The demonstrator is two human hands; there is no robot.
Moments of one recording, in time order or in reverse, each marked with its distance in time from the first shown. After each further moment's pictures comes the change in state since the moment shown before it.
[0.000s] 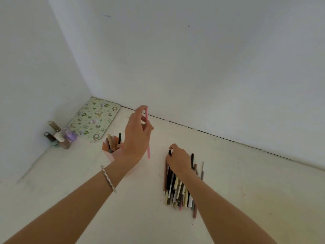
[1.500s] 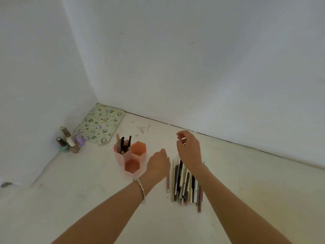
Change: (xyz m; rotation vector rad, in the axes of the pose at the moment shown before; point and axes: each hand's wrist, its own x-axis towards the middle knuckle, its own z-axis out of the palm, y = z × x) left_hand -0.062 -0.025 0.028 0.558 -0.594 -0.202; right_hand -0.031 -0.048 -0.063 0.429 0.346 -0.072
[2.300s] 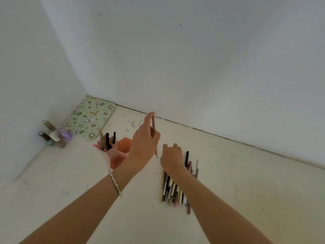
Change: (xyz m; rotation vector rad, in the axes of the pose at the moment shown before) left_hand 0.029 0.019 -0.031 -0.408 0.435 0.184; right_hand 0.000 0.052 0.040 -0.694 -0.413 -0.115
